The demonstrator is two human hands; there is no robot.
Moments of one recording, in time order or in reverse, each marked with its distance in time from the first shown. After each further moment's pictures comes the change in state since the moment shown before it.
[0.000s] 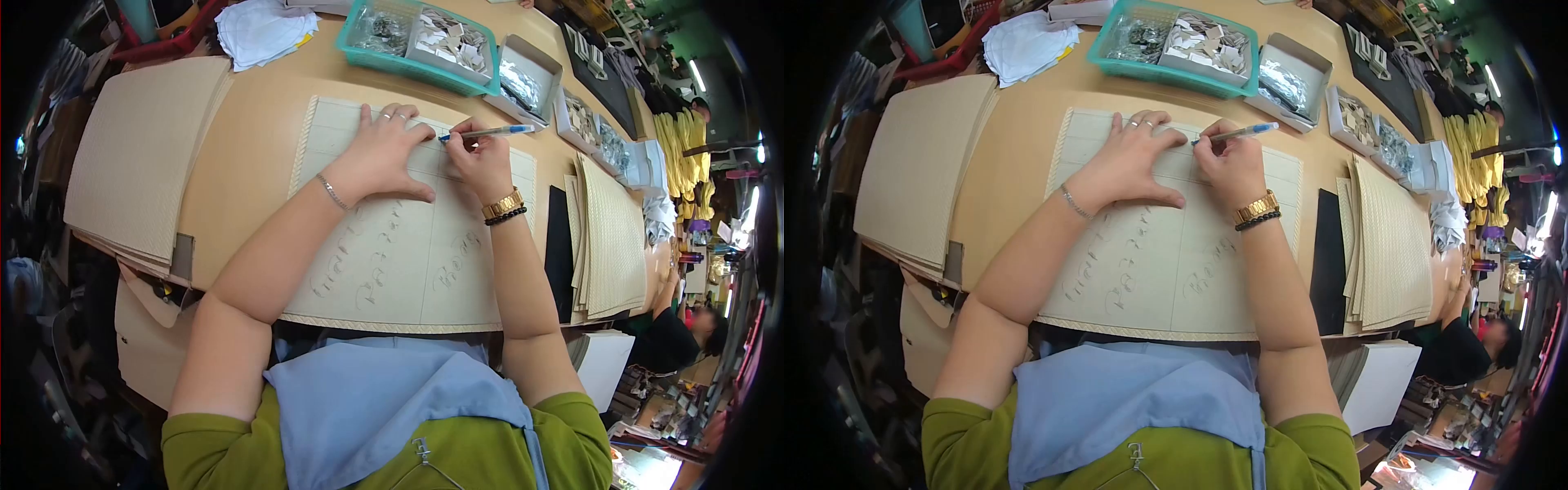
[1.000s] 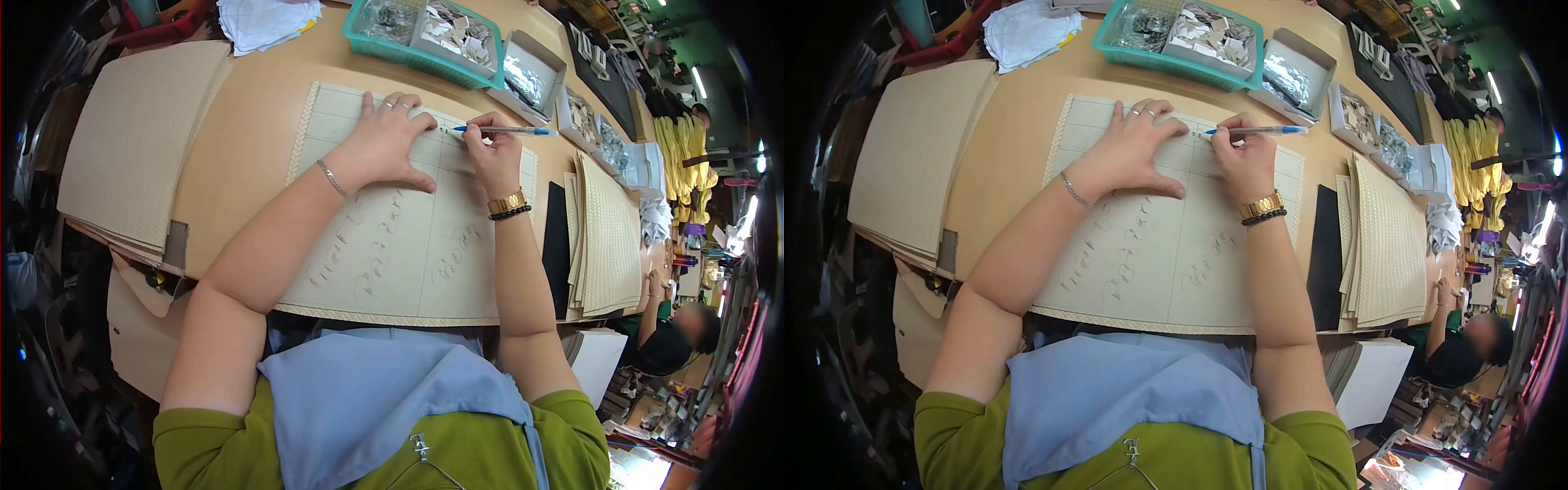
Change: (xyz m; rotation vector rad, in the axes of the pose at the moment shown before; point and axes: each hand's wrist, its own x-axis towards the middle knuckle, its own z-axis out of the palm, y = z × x) left_hand 0.001 -0.003 0.006 0.040 0.000 -0.007; right_hand -0.001 0.016 -0.006 0.100 0.104 0.001
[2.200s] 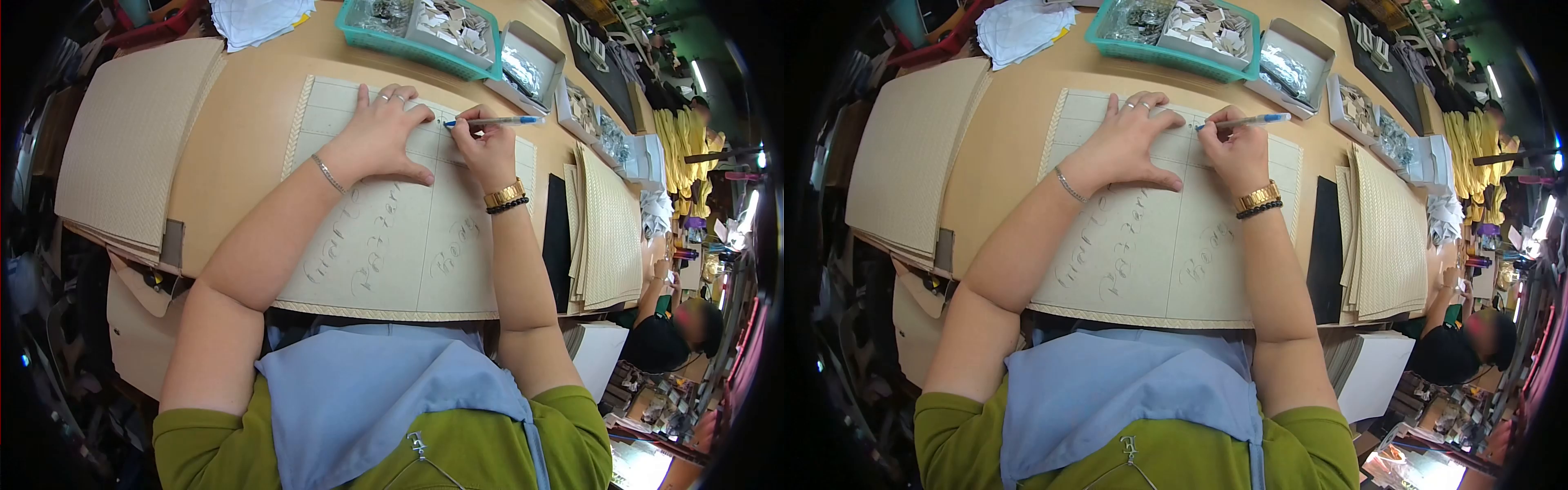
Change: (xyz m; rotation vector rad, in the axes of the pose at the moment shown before) left_hand 0.000 0.000 0.000 -0.003 0.010 0.005; right_hand -0.002 -0.006 0.003 -0.158 -0.032 -0.016
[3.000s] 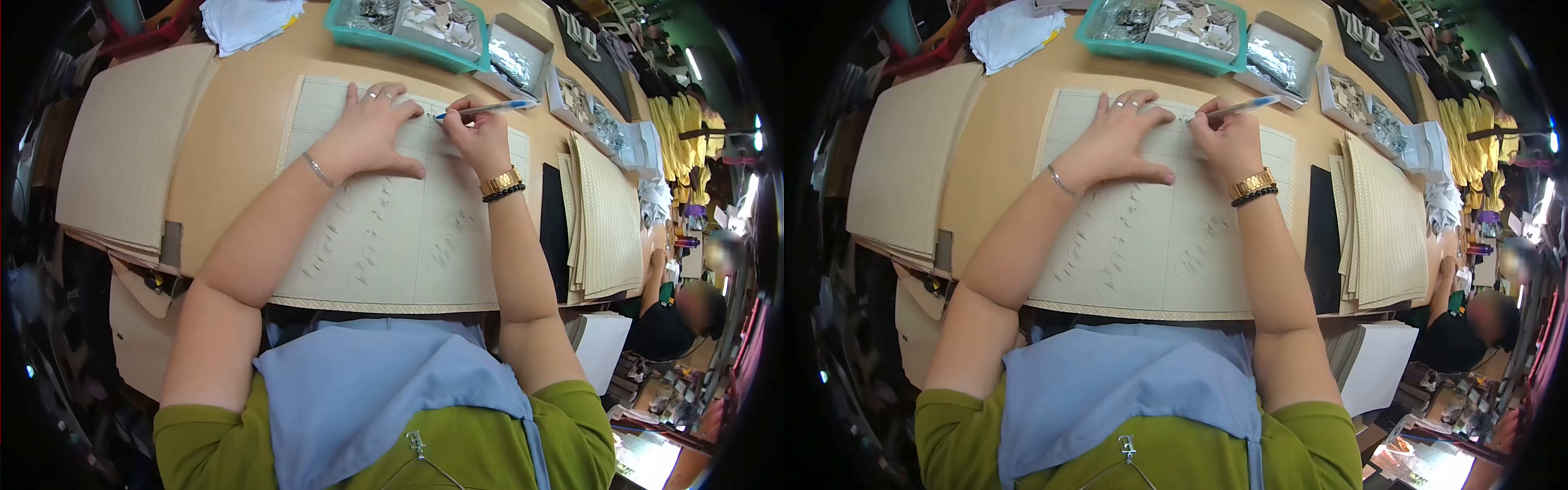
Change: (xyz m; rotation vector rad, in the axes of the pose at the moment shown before) left_hand -0.004 0.002 -0.002 -0.006 -0.022 -0.009; right_hand 0.002 0.001 -0.006 0.053 -0.025 0.072
